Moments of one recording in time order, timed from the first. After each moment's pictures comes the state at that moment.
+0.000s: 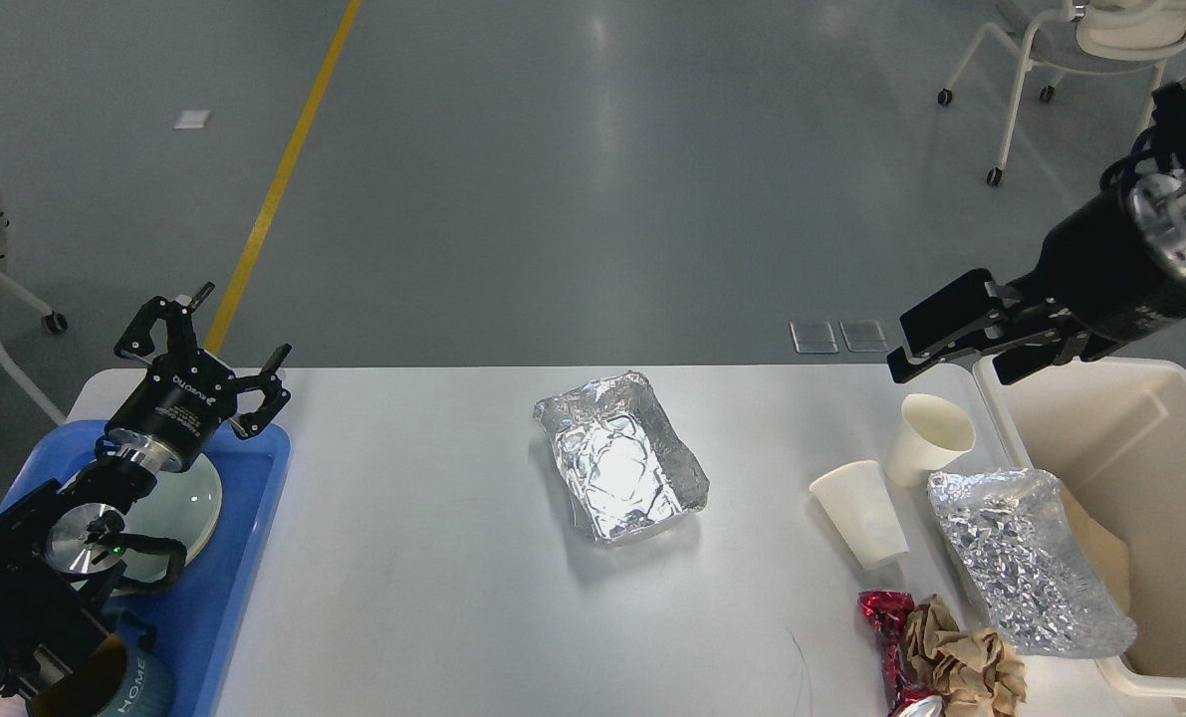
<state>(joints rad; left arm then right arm) -0.62 0.33 -0.86 -0.35 0.02 -0.73 -0.27 2.36 -0.63 -1.23 1.56 -0.47 0.71 0.16</state>
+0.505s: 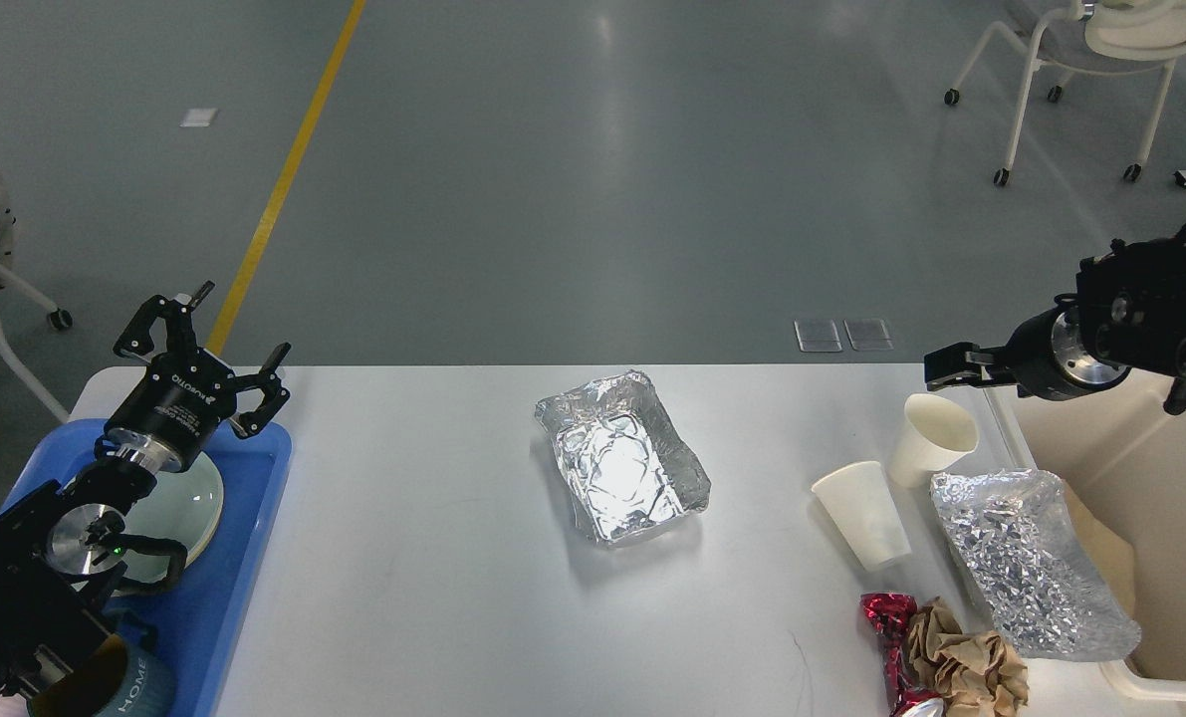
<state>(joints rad) -0.62 0.33 -0.86 -0.35 0.02 -0.73 -0.27 1.48 -0.40 -1.19 0.82 -0.36 0.31 0.16</state>
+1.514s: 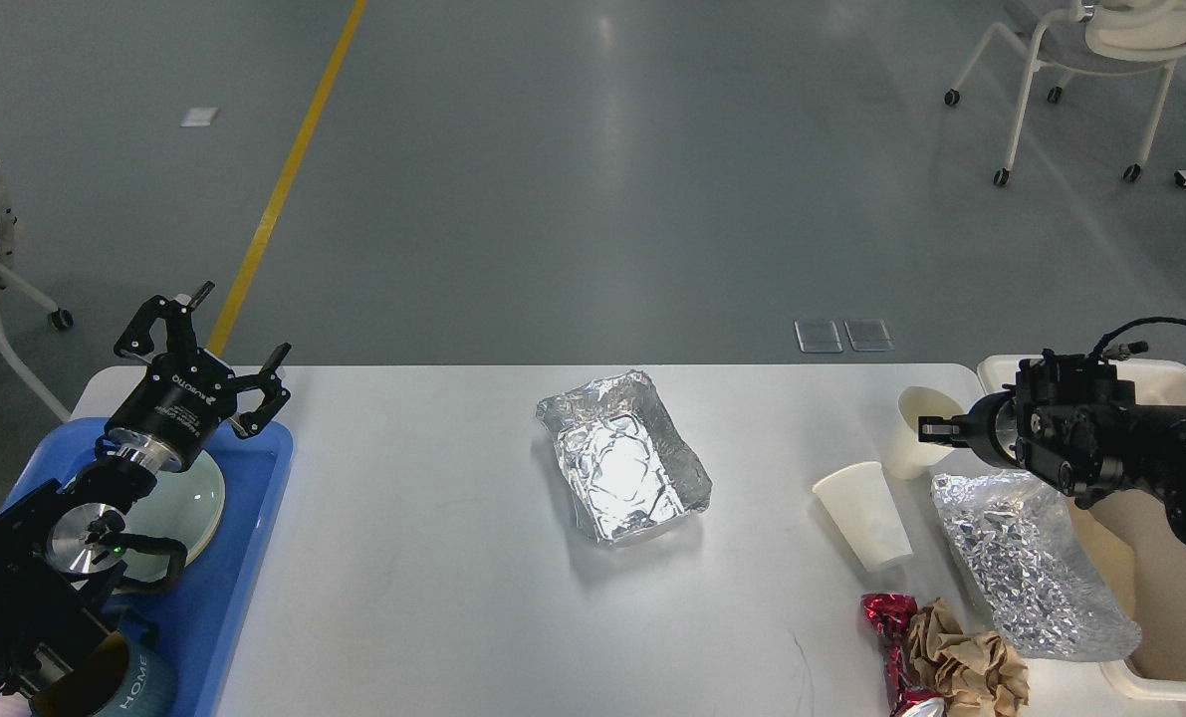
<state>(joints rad) -0.62 0.33 -0.86 -0.35 0.02 -0.73 -0.27 1.17 -0.27 -1.20 0.50 -0.30 0.19 0.15</state>
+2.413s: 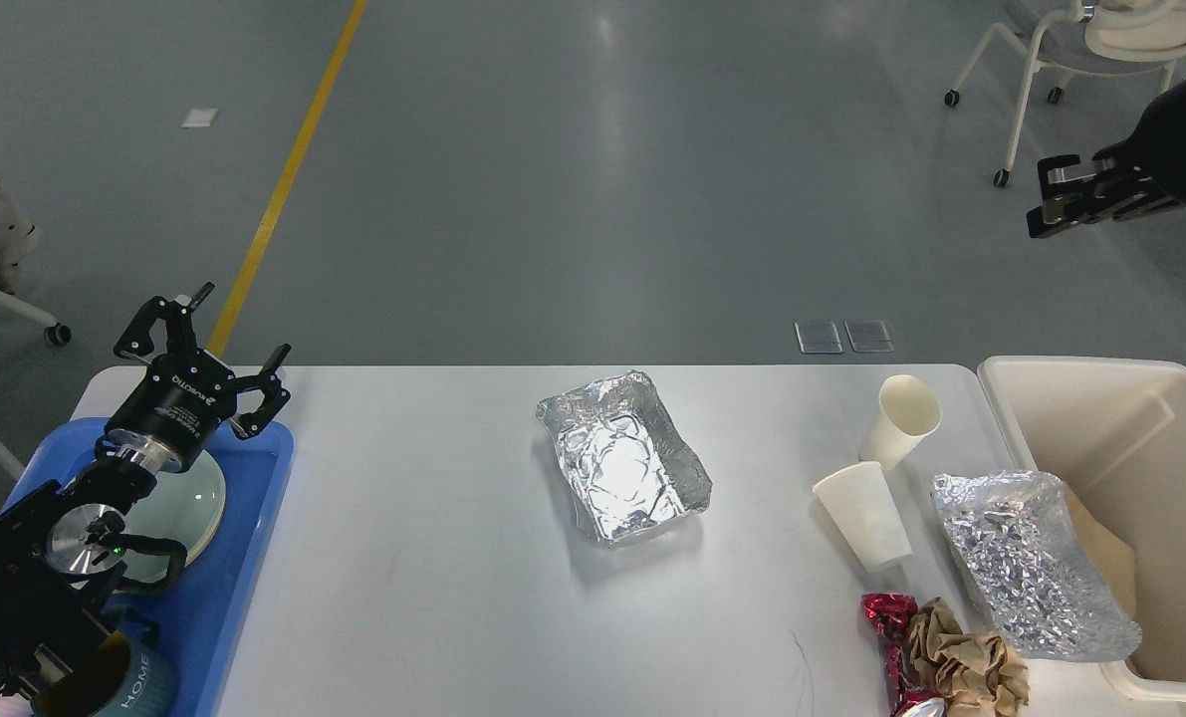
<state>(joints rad) -0.62 0.33 -0.86 -0.35 0.02 -0.73 -0.27 2.33 -0.53 -1.41 1.26 -0.51 0.58 0.29</state>
